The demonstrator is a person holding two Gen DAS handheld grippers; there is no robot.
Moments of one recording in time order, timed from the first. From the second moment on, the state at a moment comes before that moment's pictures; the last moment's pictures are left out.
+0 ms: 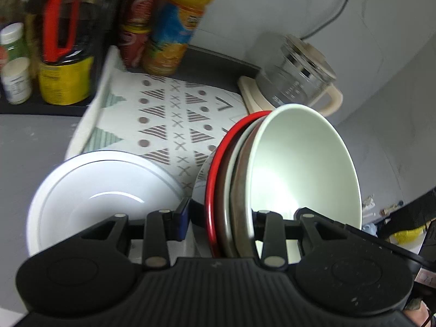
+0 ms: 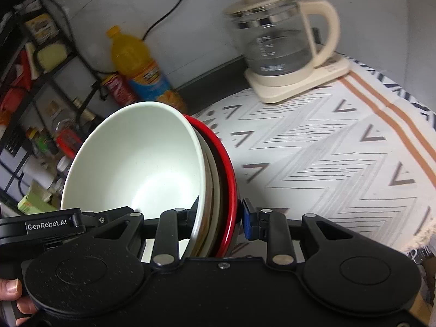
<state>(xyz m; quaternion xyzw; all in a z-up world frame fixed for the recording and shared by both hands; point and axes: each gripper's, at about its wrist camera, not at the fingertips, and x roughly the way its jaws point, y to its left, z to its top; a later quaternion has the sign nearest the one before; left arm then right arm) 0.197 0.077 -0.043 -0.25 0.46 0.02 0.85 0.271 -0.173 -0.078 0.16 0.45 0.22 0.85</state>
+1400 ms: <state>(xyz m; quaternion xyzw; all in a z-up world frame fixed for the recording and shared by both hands) 0.115 0.172 -0.087 -0.34 0.48 0.15 0.80 0.255 -0.051 -0.109 0.07 0.54 0.31 0.78</state>
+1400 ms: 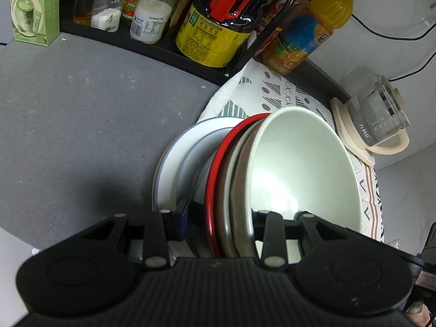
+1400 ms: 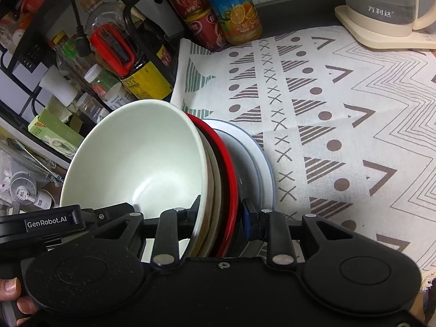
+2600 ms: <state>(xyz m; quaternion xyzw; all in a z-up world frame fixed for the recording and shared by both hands) 0.106 0.143 -0.032 -0.24 0.45 0.23 0.83 0.240 -0.123 -0.050 0.07 0.44 0.26 0.86</state>
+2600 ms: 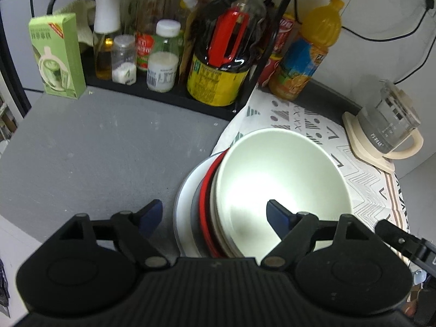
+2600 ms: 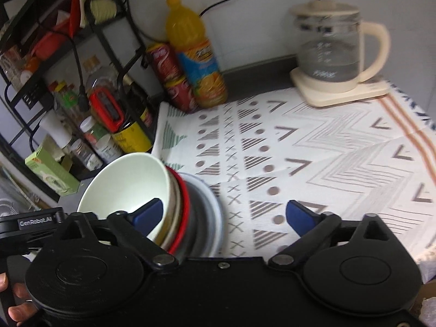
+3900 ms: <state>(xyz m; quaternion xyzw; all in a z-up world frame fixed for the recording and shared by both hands) 0.046 0.091 0.033 -0.14 0.40 0.05 0.91 0.120 -0.167 0.007 0.08 0.34 0.10 0.93</state>
